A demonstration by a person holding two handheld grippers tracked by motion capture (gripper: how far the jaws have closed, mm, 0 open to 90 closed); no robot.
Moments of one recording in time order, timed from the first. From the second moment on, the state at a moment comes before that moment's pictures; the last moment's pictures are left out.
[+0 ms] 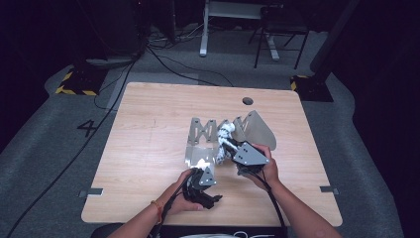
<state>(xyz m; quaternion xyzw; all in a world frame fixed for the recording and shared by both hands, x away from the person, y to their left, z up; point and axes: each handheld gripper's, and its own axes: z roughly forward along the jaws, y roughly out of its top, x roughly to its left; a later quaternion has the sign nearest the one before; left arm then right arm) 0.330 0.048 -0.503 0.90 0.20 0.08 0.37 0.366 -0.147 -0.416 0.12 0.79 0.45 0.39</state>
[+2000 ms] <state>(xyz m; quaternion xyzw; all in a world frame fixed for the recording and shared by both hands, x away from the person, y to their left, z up) 0.329 0.048 -0.503 0.90 0.20 0.08 0.37 0.359 -0.174 -0.408 0.11 0.79 0.42 0.44</state>
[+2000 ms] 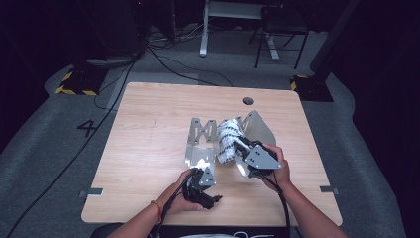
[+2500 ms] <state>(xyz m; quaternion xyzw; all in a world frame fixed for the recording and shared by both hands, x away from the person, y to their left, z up) 0.329 0.048 -0.503 0.90 0.20 0.08 0.37 0.371 -0.166 -0.436 0.10 0.84 0.34 0.40</state>
